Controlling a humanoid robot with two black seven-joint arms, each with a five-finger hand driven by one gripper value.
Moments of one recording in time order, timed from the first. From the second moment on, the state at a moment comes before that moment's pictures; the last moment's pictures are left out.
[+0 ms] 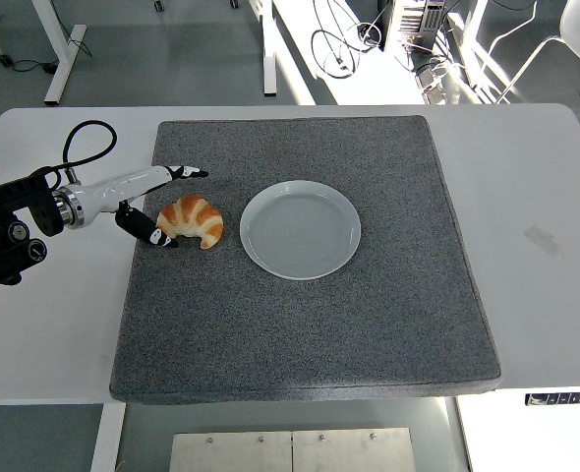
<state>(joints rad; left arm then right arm) -1.04 0.53 0.01 -0.94 1.10 0.07 -0.34 -0.06 0.00 0.00 0.11 -0.06 0.00 0.34</state>
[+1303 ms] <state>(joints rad) -1.14 0.51 0.06 -0.85 1.08 0.18 -0.39 -0.06 0.00 0.00 0.11 -0.06 0.00 0.34</state>
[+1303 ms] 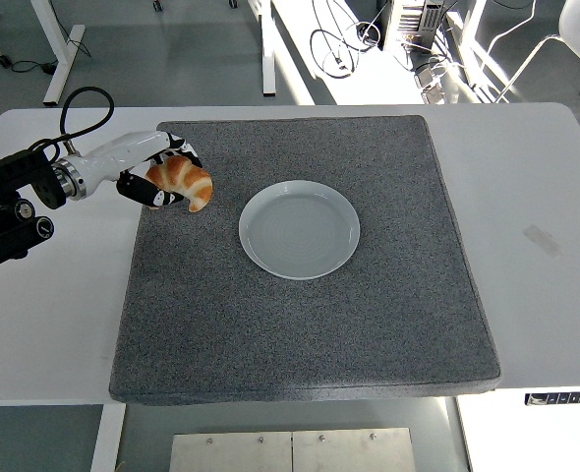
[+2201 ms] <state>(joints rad) -1.34 0.47 0.06 -0.85 1.07 0.06 -0.40 -0.06 0.00 0.00 0.11 -0.06 0.00 0.34</state>
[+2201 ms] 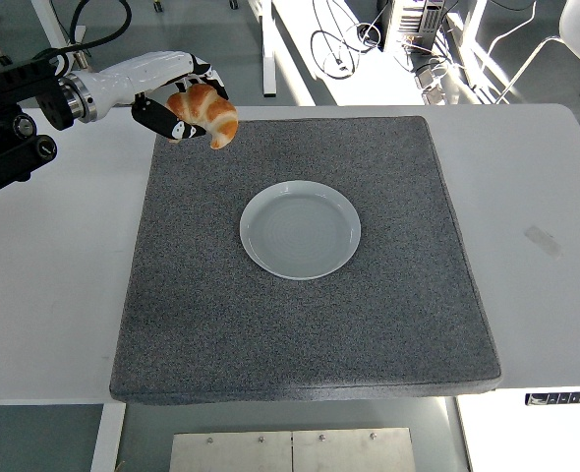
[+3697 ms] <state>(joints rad) -1.28 0.00 0.21 -0.57 1.08 0.07 -0.43 -0.06 0.00 0.00 0.11 -0.06 0.00 0.34</state>
